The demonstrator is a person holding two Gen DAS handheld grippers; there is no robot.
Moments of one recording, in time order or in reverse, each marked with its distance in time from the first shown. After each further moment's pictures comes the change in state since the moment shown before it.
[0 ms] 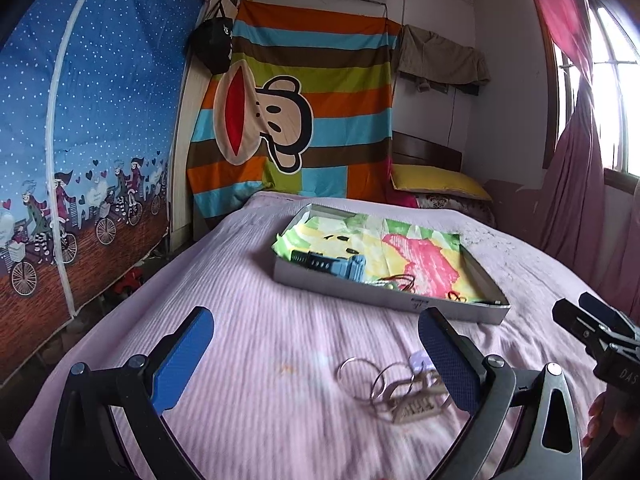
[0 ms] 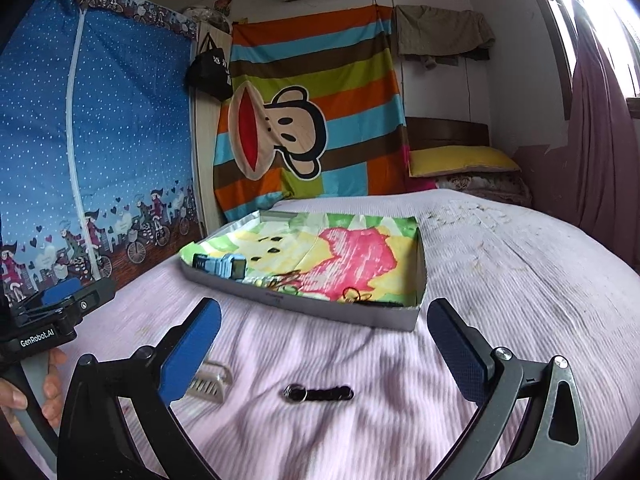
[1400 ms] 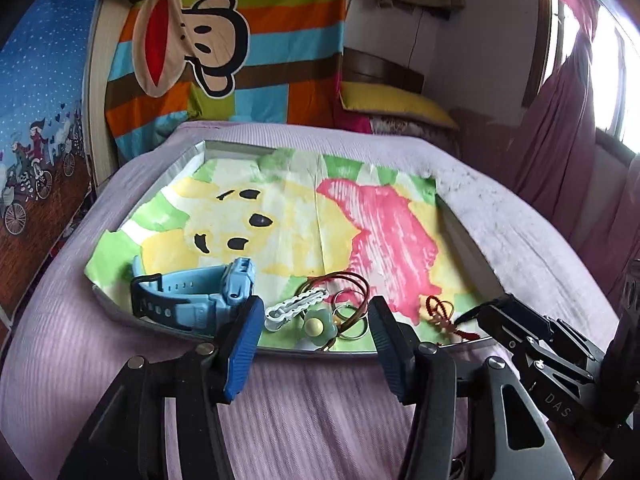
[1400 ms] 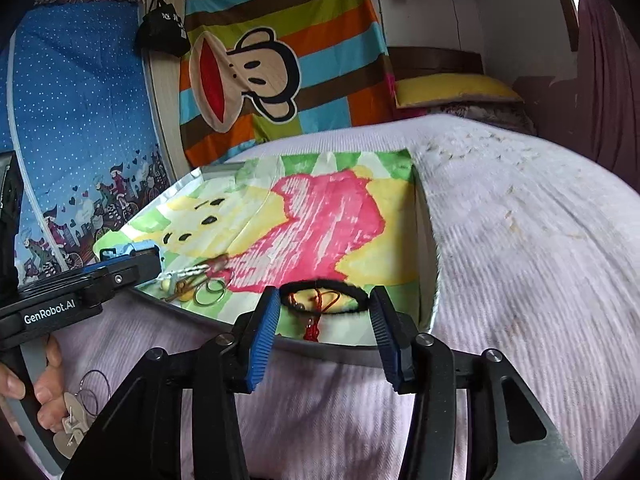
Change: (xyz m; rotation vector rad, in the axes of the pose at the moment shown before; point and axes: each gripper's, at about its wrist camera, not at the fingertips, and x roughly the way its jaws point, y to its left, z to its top) left arm 0.167 -0.075 0.039 0.046 0.314 -0.193; right arm 0.153 -0.041 0.000 0.102 0.215 -0.022
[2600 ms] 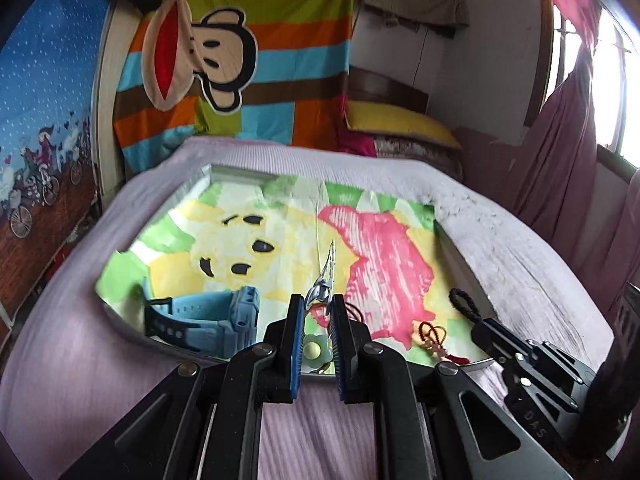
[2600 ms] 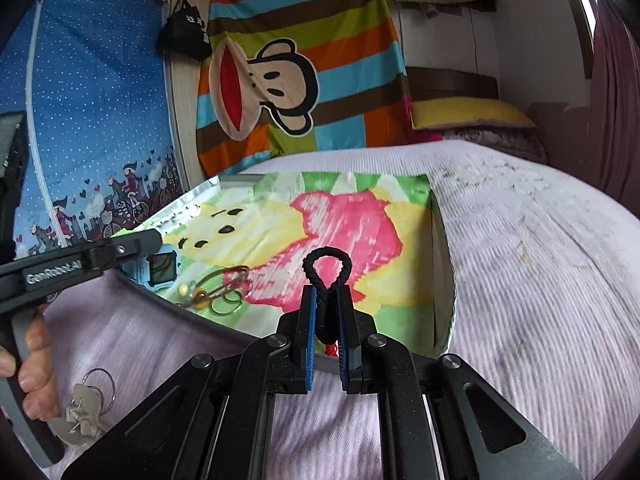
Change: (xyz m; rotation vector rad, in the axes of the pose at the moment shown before) left arm -0.003 -0.003 0.010 -0.024 -0.047 0.013; right arm -0.005 0.010 0.005 -0.057 -0.043 0.029
